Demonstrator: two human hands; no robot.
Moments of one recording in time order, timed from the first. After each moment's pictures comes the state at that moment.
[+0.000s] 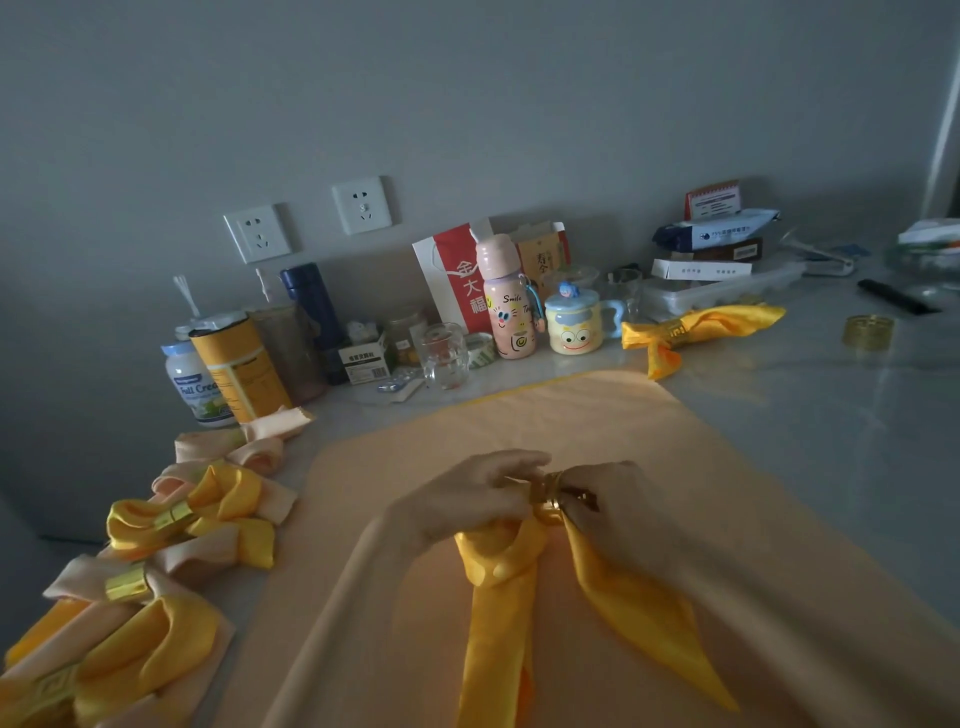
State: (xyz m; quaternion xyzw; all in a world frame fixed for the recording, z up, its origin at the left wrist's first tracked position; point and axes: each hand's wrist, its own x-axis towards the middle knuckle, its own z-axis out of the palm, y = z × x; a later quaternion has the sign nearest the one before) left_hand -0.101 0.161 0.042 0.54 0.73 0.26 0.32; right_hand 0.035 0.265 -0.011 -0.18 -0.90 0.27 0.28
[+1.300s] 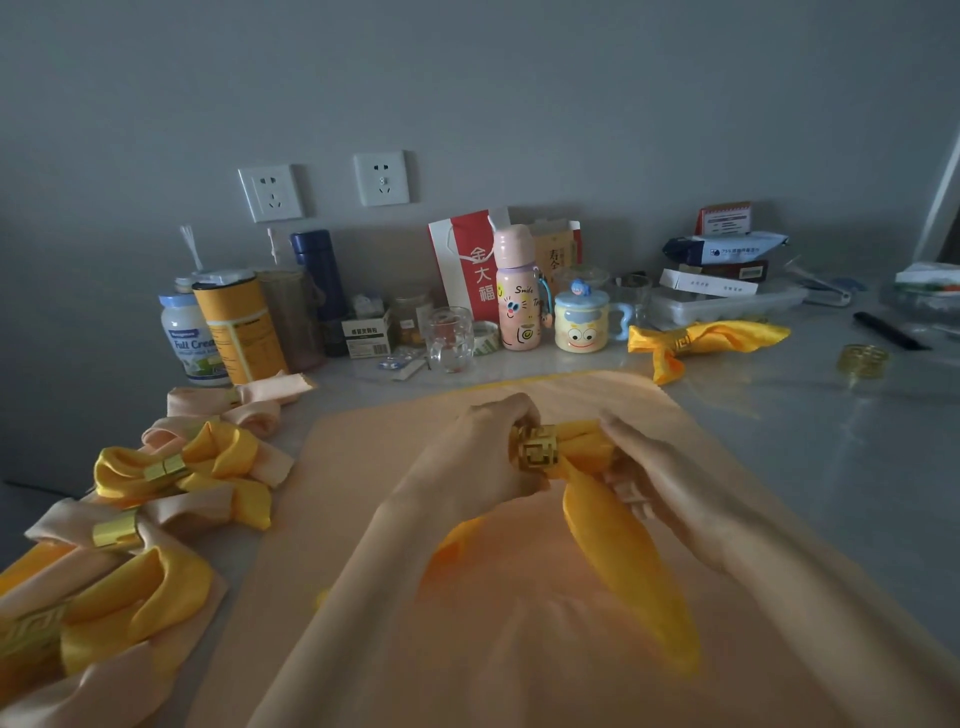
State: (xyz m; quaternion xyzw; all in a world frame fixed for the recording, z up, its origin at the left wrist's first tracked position) left_hand -0.100 0.154 0.048 0.58 0.77 0.27 0.02; right_hand 0.056 0.261 0.027 -0.32 -0.69 0.62 0.19
